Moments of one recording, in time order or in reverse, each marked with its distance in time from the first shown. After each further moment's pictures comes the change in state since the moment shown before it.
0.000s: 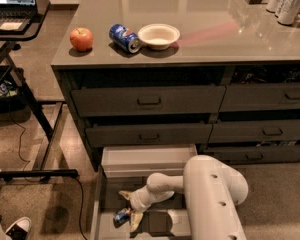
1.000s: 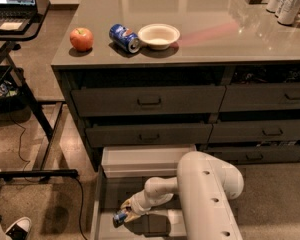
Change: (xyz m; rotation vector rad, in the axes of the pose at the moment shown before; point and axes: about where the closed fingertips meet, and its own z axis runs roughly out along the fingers) arm 0.017 0.009 0.008 0.018 0.102 0.025
